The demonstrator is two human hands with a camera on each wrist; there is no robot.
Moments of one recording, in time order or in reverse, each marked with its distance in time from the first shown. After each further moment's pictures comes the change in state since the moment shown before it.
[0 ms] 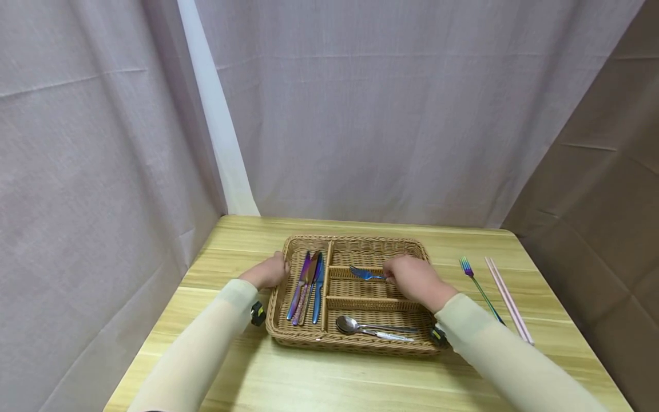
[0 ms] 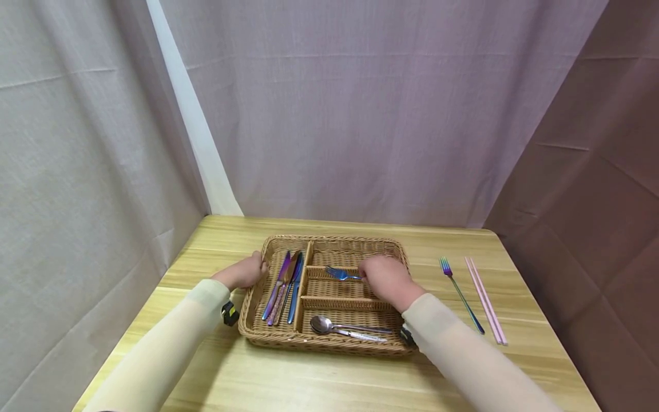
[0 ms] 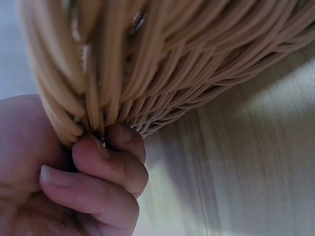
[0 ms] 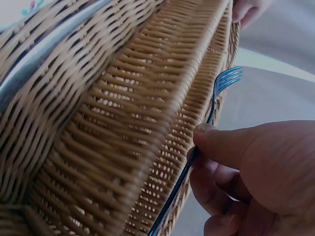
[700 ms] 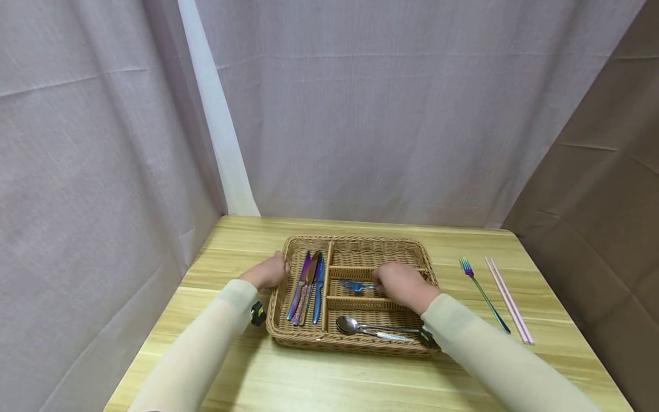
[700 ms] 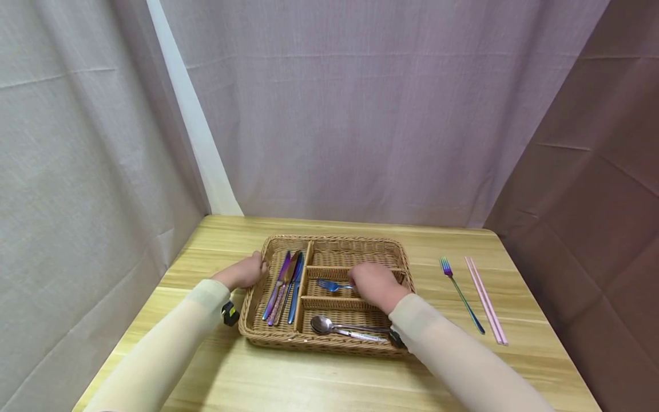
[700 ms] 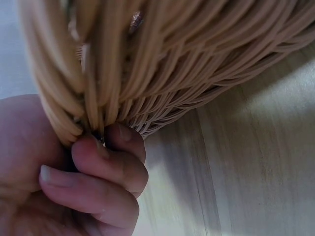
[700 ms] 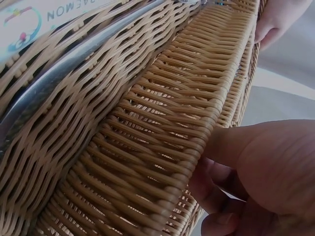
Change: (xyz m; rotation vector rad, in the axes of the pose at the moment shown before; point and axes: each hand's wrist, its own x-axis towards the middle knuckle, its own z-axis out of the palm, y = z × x) left_hand 0.001 -0.001 0.000 -0.028 0.001 -0.008; right_hand 0.012 -0.015 0.022 0.011 -0.124 -0.018
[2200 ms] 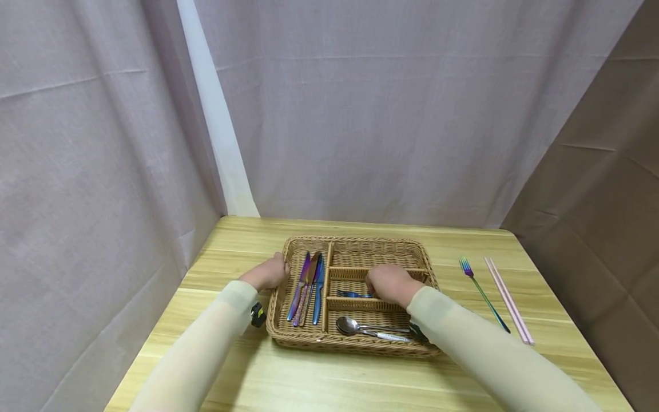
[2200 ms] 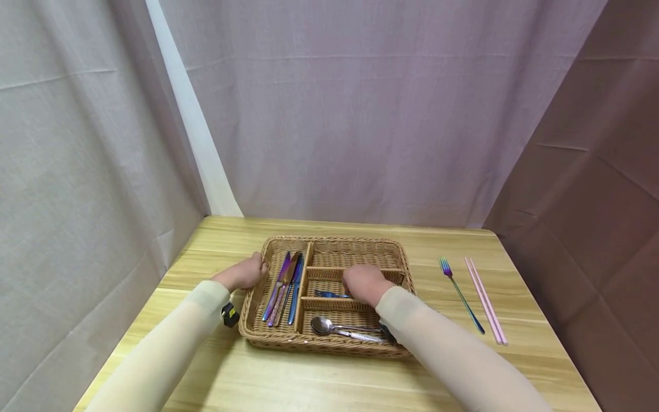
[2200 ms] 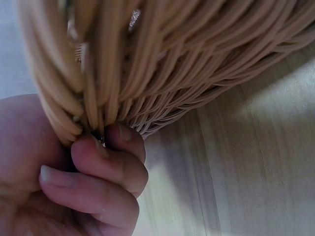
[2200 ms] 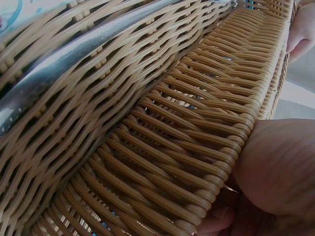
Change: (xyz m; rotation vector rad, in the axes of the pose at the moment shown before) left_hand 0.002 -0.003 0.000 0.031 0.003 0.017; right_hand 0.024 -0.005 0.013 -0.070 -0.161 0.015
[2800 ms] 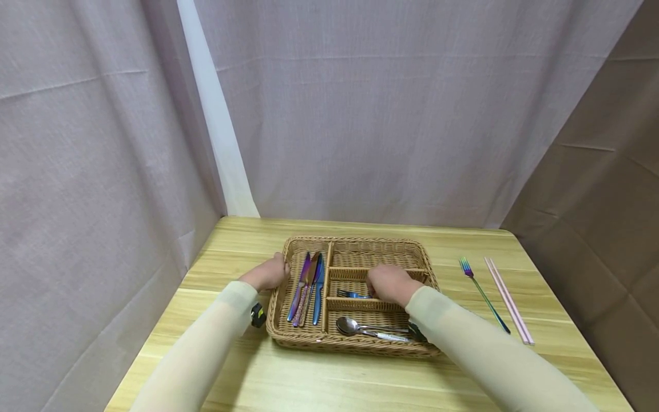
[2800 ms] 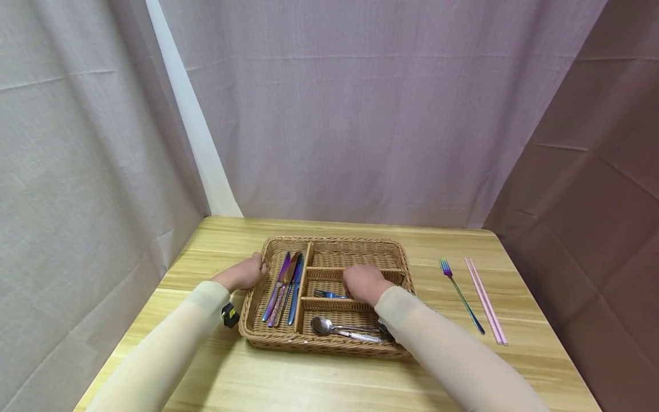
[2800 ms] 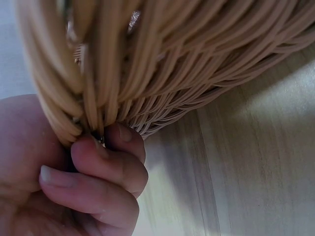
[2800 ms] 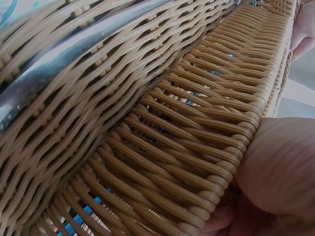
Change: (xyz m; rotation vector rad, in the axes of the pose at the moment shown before) left_hand 0.000 -0.001 0.002 -0.013 0.010 0.007; right_hand 0.003 0.000 0.002 0.005 0.015 -0.003
